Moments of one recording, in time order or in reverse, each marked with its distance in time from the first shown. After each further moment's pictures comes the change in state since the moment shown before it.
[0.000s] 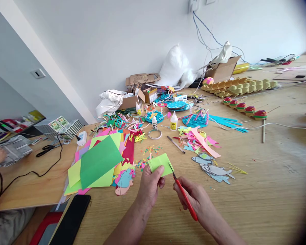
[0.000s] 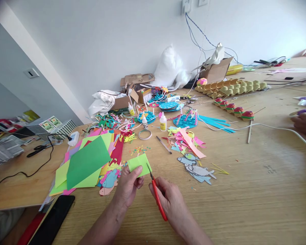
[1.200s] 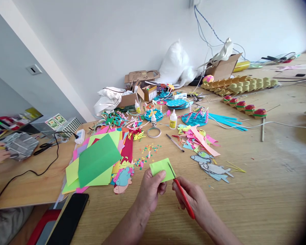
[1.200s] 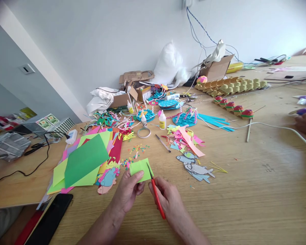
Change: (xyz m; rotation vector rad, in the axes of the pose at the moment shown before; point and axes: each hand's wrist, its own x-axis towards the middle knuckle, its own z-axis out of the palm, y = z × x) left_hand -0.009 -0.009 -0.002 -0.023 -0.066 -0.117; right_hand 0.000 0.005 0.004 0.129 -0.009 0.044
